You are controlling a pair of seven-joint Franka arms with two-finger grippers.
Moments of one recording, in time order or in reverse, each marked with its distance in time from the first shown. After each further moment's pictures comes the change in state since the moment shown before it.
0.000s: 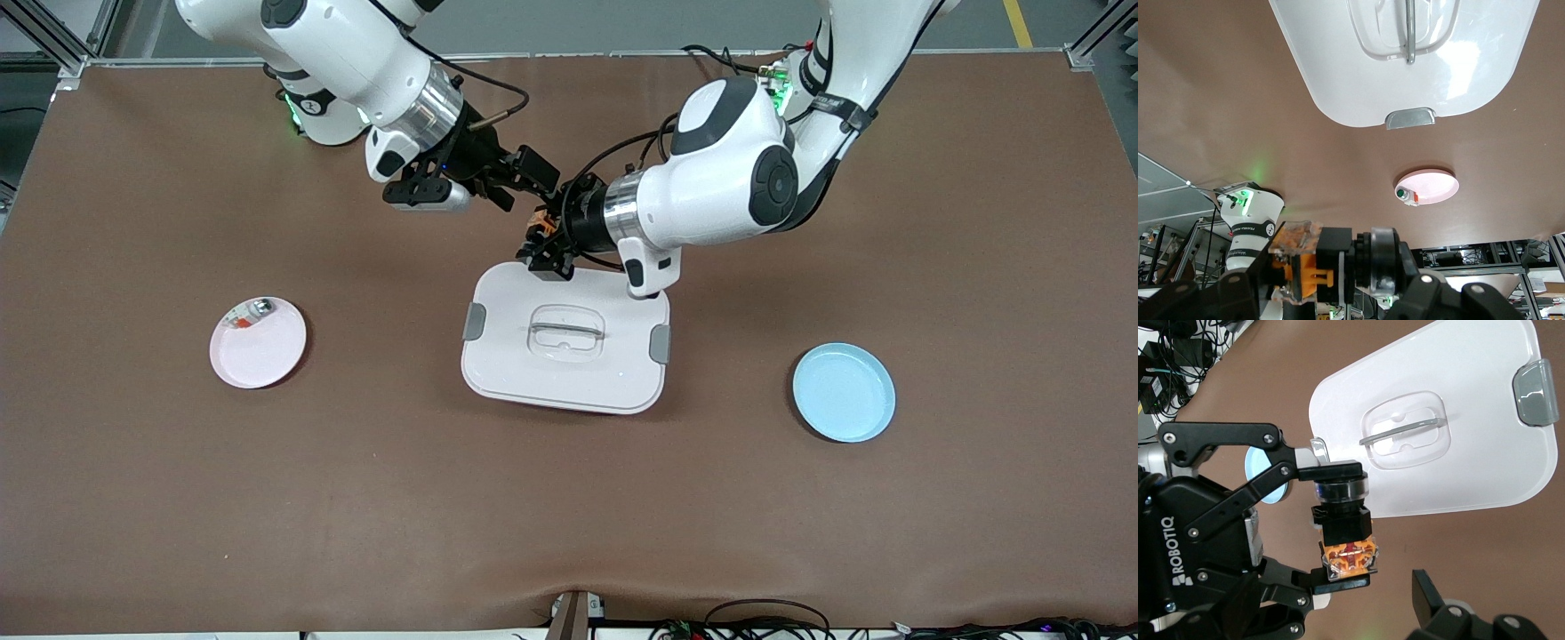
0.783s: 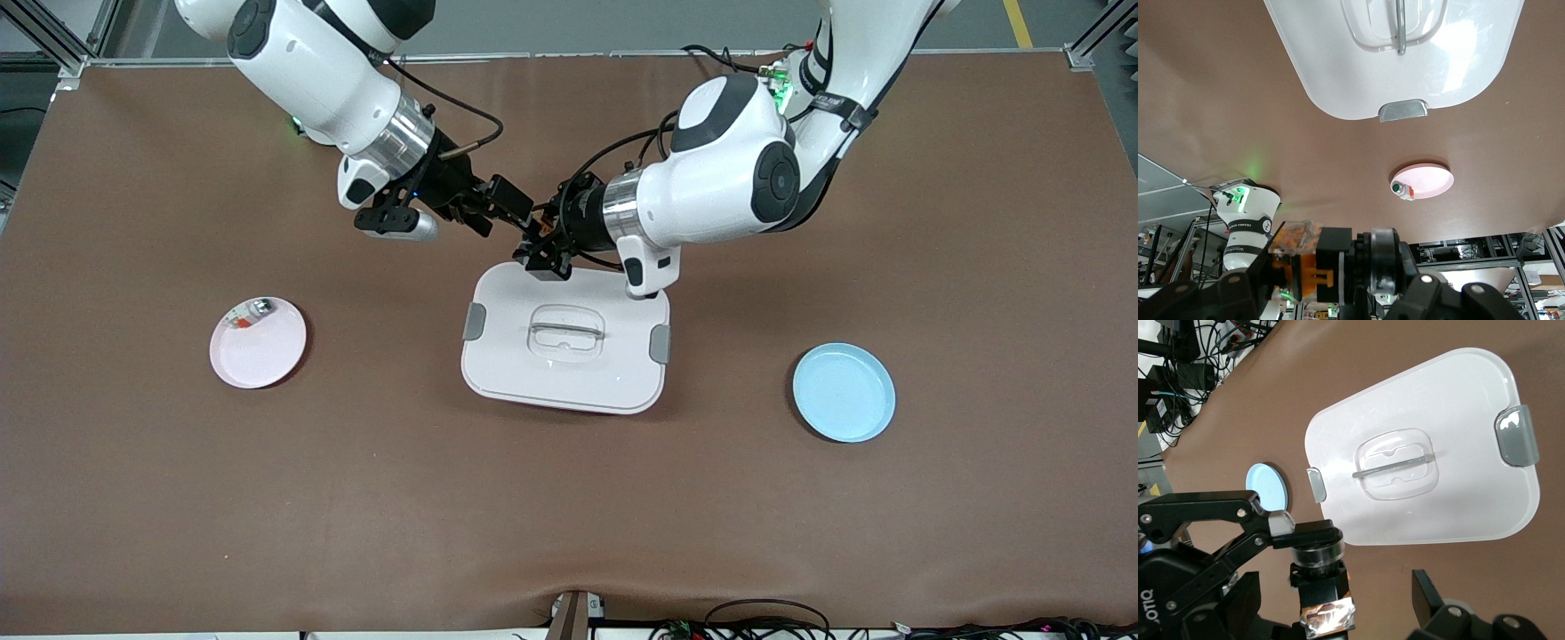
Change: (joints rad) left arm -0.003 0.002 -0.002 0.019 0.000 0.004 0.000; right arm -0.050 0.019 -0.016 0.016 0.026 -0.003 -0.055
